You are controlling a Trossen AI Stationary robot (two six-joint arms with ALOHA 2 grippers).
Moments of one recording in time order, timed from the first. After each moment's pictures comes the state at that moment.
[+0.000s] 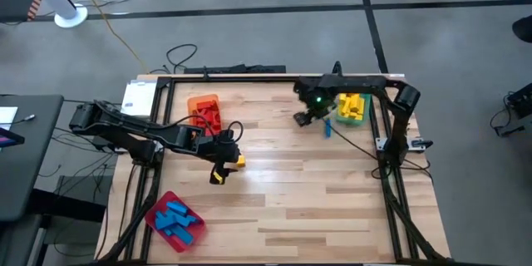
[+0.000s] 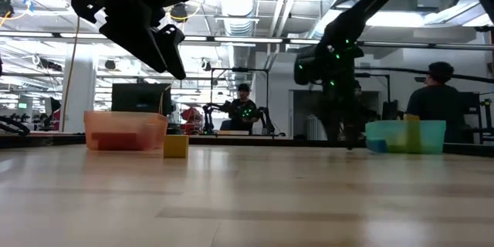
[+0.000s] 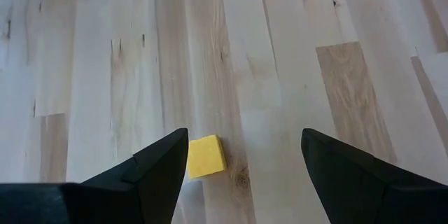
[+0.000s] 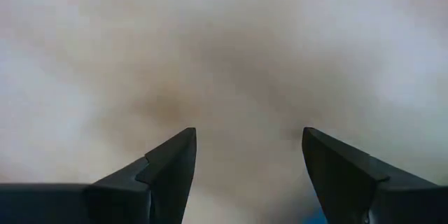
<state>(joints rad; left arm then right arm) -0.13 1.32 0.88 -0.41 -0.09 0.06 -0.60 1.87 1.18 -0.85 -0.09 0.44</state>
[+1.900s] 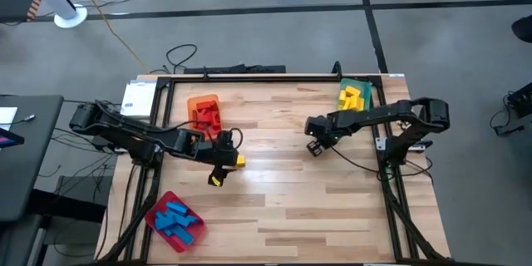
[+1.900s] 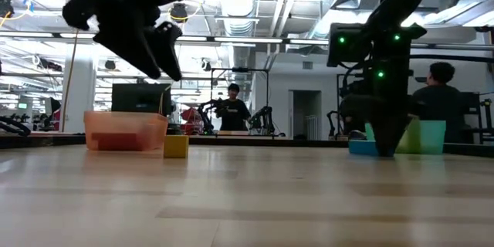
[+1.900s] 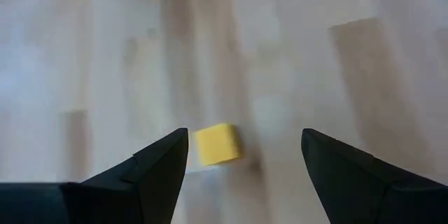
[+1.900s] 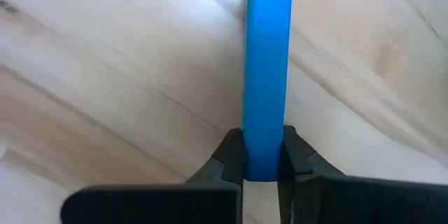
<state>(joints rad) -0.17 1.33 0.88 -0.45 -0.16 0.10 -0.20 1.57 0.76 -0.64 0.12 0.75</state>
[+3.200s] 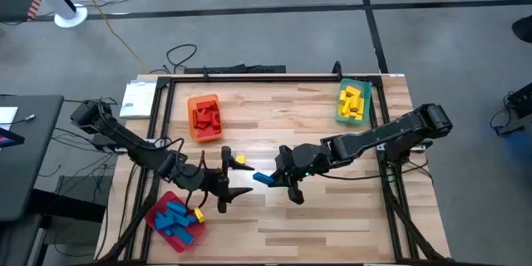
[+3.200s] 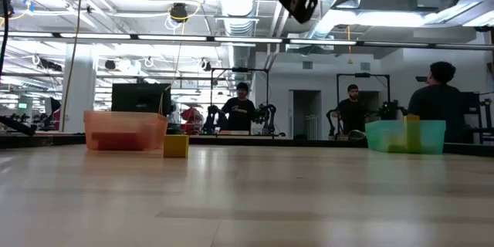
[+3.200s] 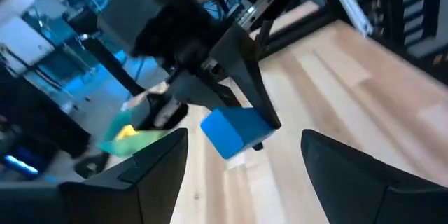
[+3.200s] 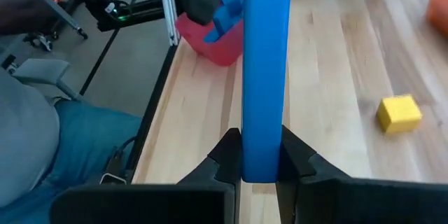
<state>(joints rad) -0.51 1.32 0.88 0.20 -0.59 0.38 0.25 1.58 1.13 -0.07 -0.10 0.34</state>
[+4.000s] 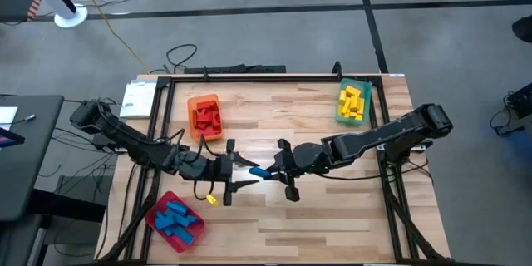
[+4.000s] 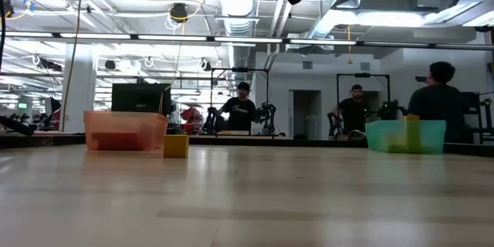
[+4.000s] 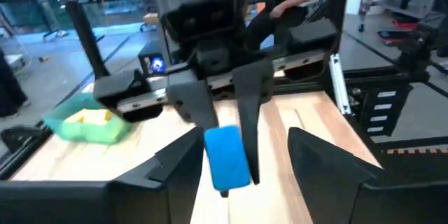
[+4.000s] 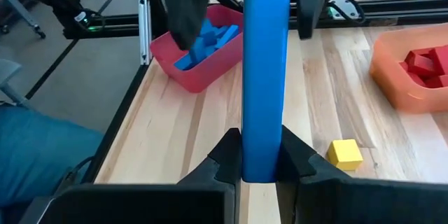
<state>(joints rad) -0.43 1.31 0.88 0.33 -0.45 0.04 0.27 1.58 1.18 -0.07 0.06 0.19</state>
